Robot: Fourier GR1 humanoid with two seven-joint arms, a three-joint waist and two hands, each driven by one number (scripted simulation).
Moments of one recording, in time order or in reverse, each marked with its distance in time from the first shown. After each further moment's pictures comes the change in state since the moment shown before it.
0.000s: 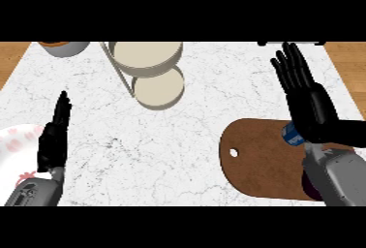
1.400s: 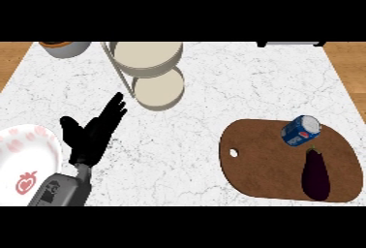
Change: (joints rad) left arm -0.040 -0.098 -0.112 -0.131 0.211 -0.303 0.279; right arm 0.273 -0.563 -0.287 0.365 0.294 0.435 -0.658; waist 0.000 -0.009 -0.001
